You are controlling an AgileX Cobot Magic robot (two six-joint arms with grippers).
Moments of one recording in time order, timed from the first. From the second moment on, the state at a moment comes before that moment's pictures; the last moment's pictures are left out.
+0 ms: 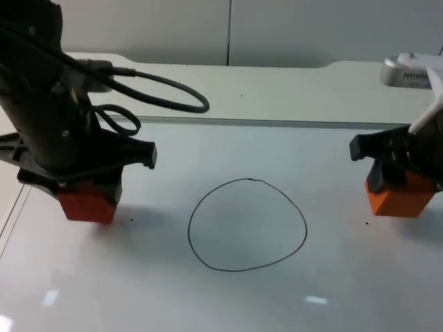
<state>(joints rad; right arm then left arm) 0.36 1.70 -0.83 -0.25 0.38 0.57 -0.44 1.82 -1.00 0.11 0.58 -0.46</state>
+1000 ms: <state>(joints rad) 0.36 1.09 -1.18 -0.49 0.65 0.52 -0.44 1.18 -1.27 0.38 0.64 -0.36</state>
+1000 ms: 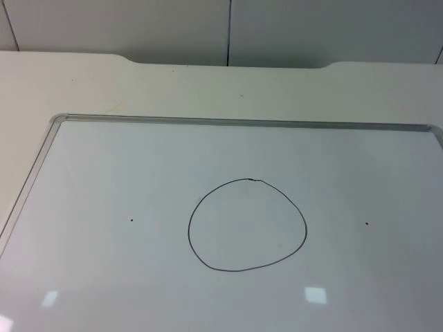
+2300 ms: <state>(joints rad) 0.64 1.36 -1.18 0.31 0.53 -0.49 -0.44 1.21 -1.27 0.35 0.65 -0.31</state>
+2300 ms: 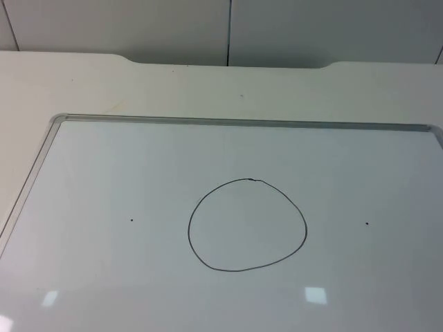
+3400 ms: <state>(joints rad) 0.70 1.88 -1.18 0.11 0.52 -0.29 -0.44 1.21 -1.27 0.35 0.71 -0.30</state>
